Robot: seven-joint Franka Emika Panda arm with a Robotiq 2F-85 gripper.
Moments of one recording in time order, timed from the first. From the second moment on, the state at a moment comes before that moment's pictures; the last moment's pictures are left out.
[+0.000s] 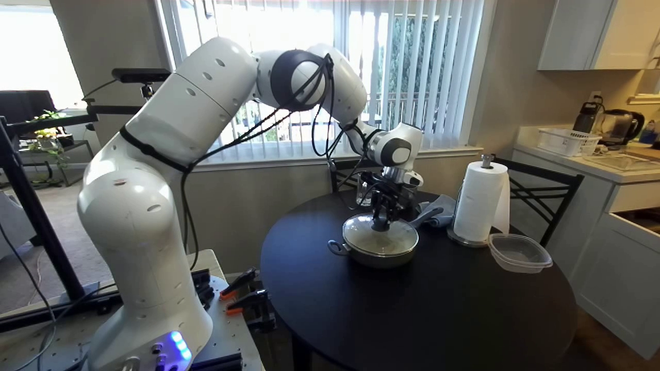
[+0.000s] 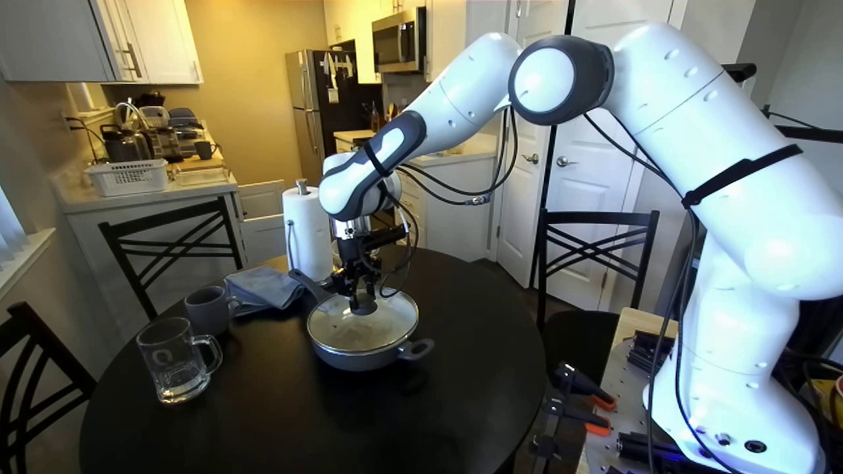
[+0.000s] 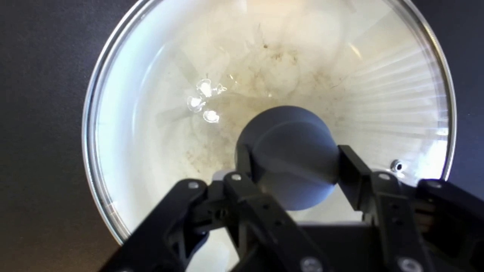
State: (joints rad) arm 0.06 0.80 0.04 -1.51 0.09 2.13 0.06
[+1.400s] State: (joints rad) arm -0.01 0.54 -0.04 -1.79 0.12 2.29 0.16
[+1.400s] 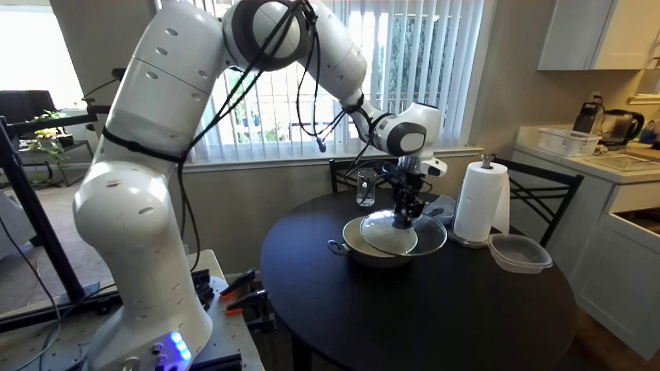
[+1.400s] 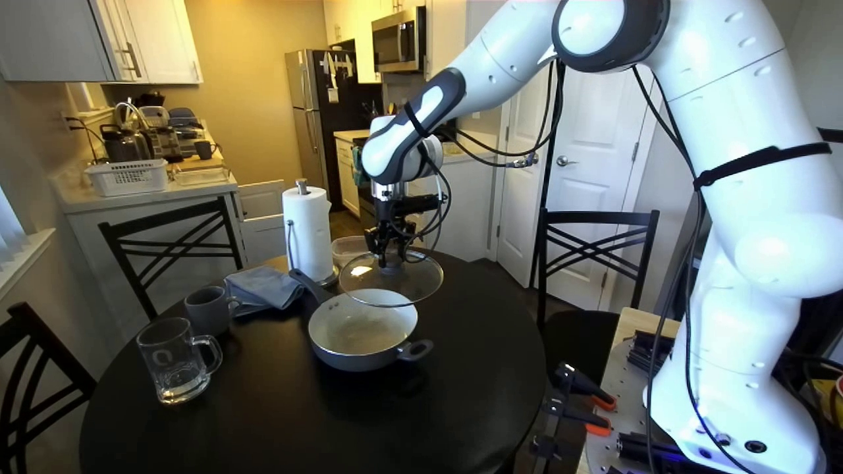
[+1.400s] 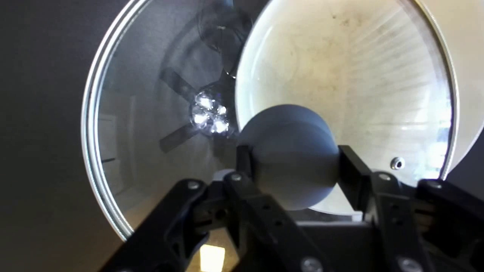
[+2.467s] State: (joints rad) arm -0.17 0.32 -0.14 -2.24 0.19 2.47 0.16
